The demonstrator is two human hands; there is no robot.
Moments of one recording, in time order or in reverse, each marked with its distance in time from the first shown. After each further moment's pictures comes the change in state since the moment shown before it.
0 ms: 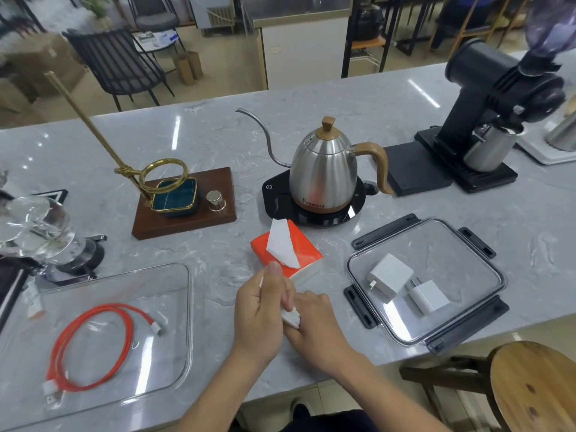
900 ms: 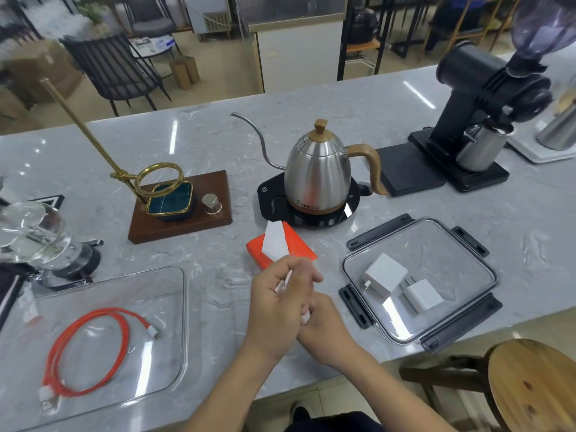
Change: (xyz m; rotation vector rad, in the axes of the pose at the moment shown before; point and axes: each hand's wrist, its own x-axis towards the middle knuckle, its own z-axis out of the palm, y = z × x) left_hand 0.004 0.015 0.021 -0.130 -0.140 -0.064; right_hand -0.007 -0.003 -0.018 0.567 0.136 0.070
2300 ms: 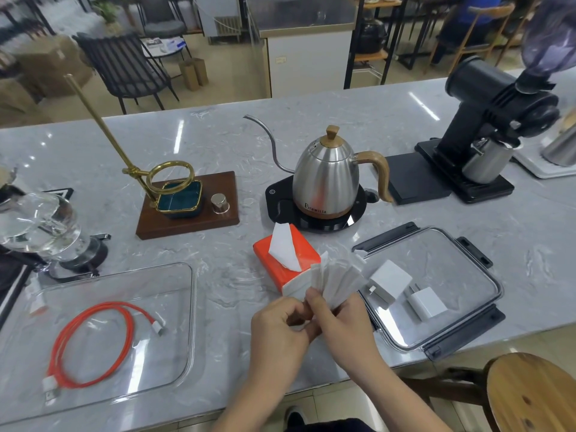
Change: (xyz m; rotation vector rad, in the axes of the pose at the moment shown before) left_hand -0.033 -0.052 -0.014 0.453 0.143 -0.088; right_hand -0.010 -0.031 -0.016 0.226 0.279 0.120
